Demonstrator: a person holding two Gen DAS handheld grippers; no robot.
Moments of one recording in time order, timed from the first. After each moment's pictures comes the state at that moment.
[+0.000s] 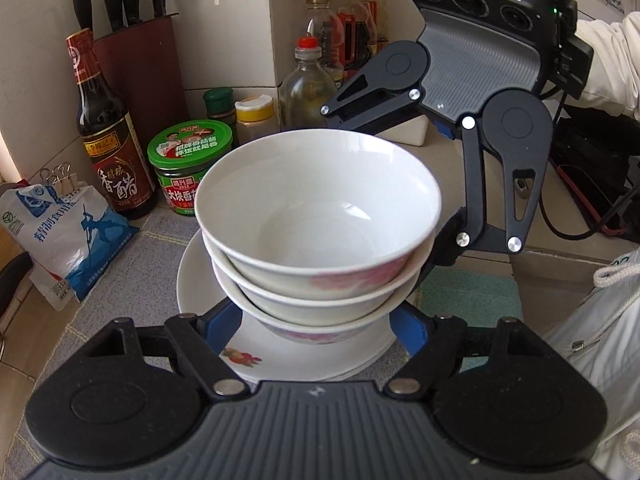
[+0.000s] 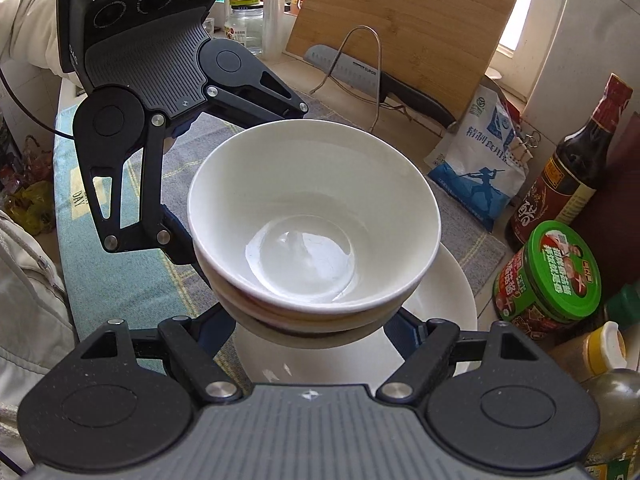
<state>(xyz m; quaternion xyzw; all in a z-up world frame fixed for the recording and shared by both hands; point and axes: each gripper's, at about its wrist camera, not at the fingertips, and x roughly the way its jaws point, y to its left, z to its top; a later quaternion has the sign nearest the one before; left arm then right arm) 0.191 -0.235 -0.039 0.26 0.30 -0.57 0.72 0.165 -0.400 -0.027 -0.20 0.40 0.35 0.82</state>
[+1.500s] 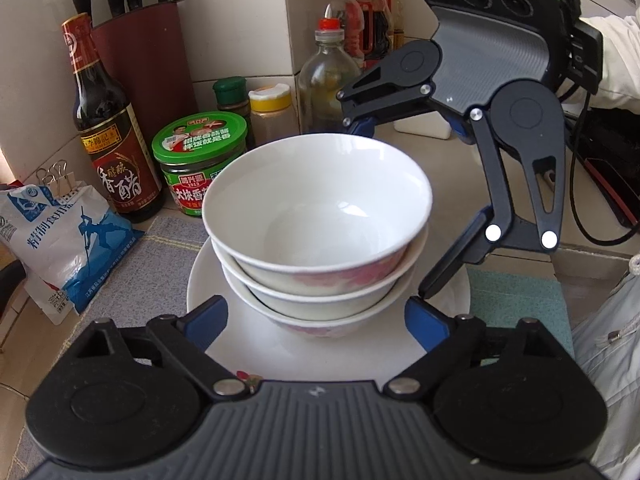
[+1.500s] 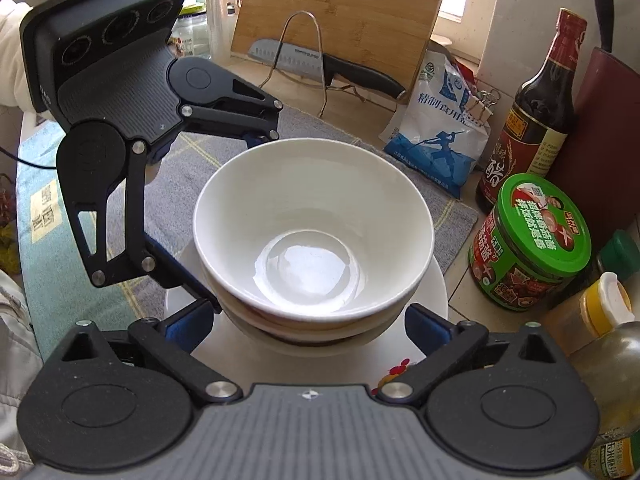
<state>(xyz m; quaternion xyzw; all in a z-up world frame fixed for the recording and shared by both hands) 0.208 -0.252 -0.058 0.27 0.29 -0.56 0.73 0.181 -0.421 -0.044 -0.14 0.41 0.31 0.85</state>
